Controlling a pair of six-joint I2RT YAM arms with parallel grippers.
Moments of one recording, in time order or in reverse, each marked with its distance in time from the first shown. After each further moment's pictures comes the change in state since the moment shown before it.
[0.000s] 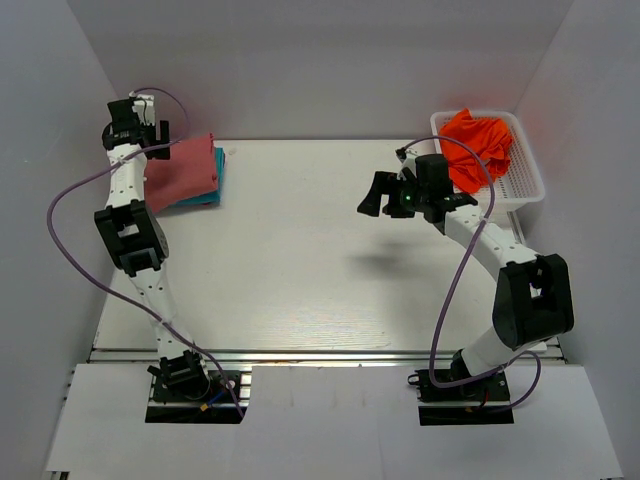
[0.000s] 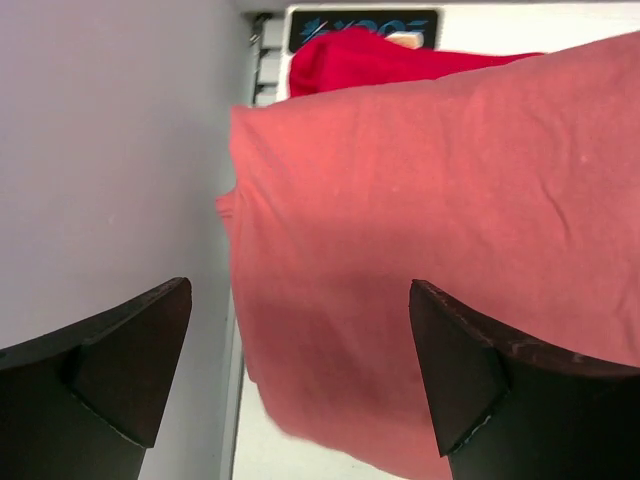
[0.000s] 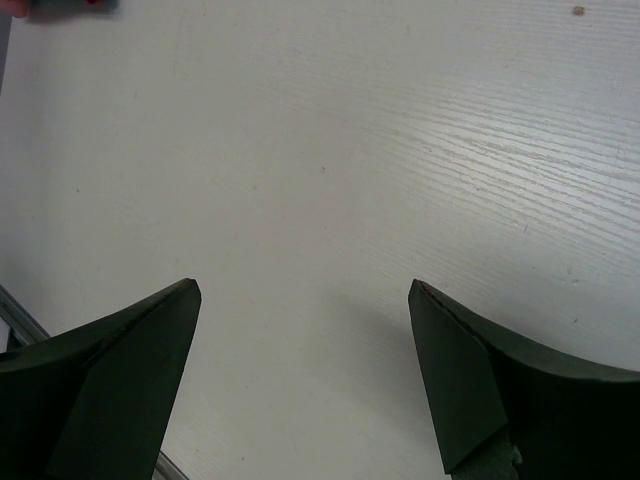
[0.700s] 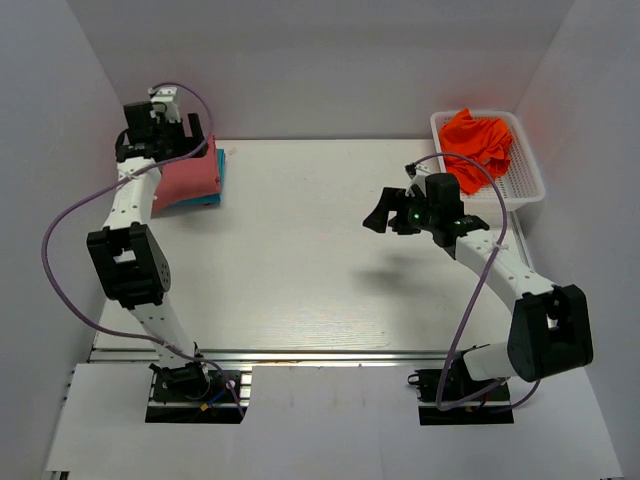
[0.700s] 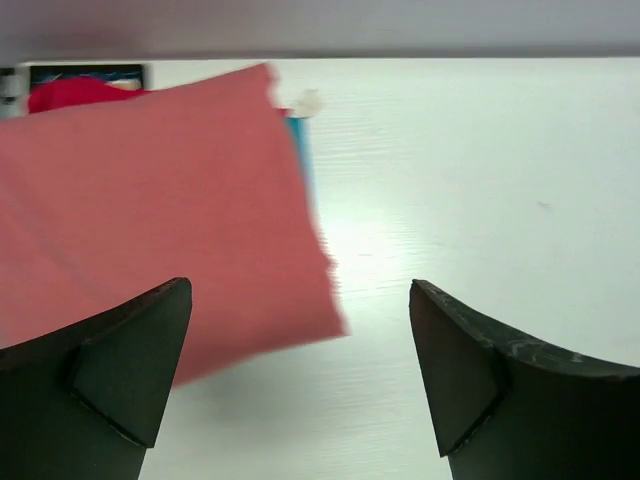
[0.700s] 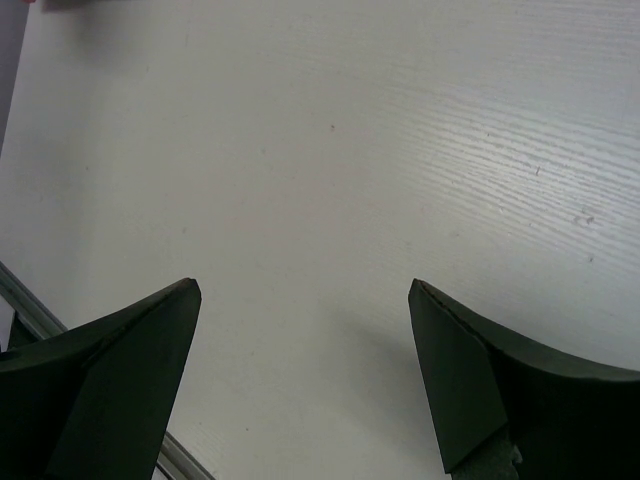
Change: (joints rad) left arm -0.096 -0.386 -0.431 0.142 0.296 -0.237; right arm 0.000 -0.160 -0.181 0.068 0.000 0.025
